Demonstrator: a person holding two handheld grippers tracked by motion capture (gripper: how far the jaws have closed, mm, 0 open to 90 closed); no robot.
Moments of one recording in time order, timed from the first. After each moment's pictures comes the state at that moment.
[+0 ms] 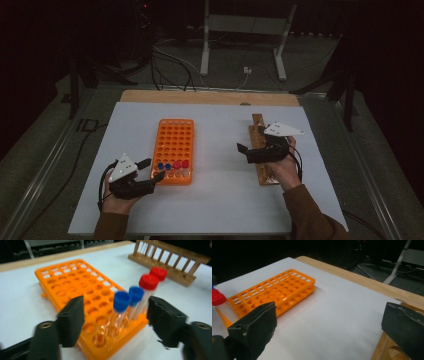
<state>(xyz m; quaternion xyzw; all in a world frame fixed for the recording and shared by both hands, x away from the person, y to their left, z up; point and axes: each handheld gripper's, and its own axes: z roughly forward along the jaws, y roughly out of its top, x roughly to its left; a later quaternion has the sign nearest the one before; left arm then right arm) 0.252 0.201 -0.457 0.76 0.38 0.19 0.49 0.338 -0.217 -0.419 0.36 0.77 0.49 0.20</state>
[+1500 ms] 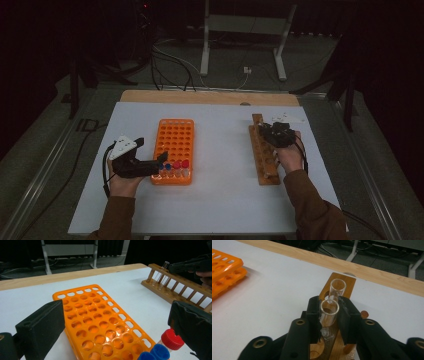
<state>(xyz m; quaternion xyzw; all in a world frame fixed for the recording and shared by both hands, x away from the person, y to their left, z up) 0.288 0.194 -0.436 0.71 0.43 0.21 0.52 0.401 -0.257 -0.458 0.46 0.75 0.40 0.26</state>
